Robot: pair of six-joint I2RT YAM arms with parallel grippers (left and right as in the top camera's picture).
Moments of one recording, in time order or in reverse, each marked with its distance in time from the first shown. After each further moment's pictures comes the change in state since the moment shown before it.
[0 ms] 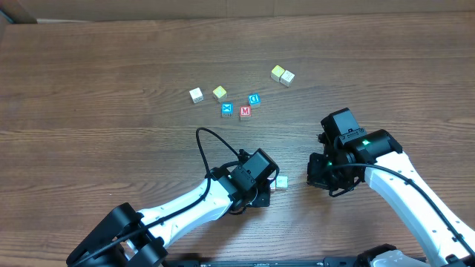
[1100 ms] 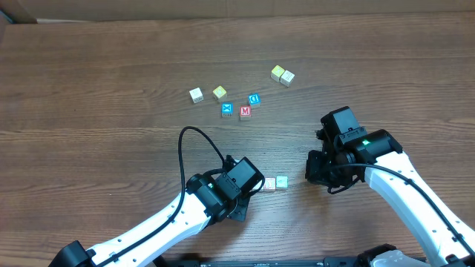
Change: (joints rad) left arm 0.000 -0.237 0.000 -0.375 -0.166 0.225; right arm 0.000 0.000 0.000 0.046 0.000 -0.036
